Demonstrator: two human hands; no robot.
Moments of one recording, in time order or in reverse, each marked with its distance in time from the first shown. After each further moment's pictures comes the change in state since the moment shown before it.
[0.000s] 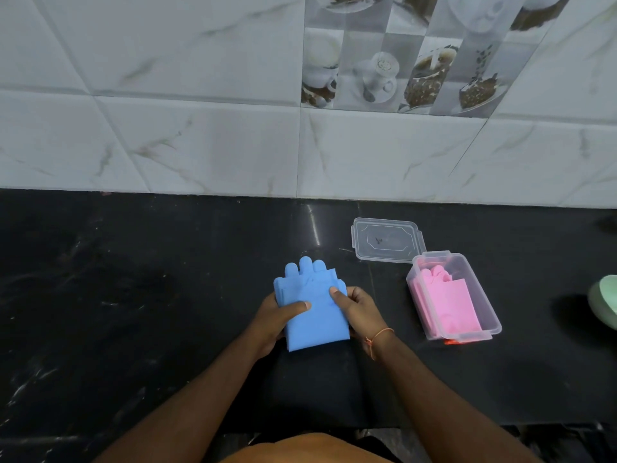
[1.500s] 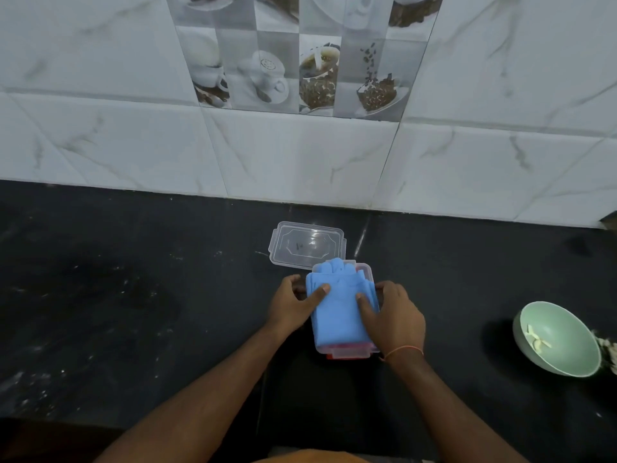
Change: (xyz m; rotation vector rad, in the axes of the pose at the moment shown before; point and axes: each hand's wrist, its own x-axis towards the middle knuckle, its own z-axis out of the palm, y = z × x) left_hand 0.121 -0.051 0.271 0.496 0.447 0.045; right_hand 0.013 -0.039 -0.305 -1.038 0.435 -0.406
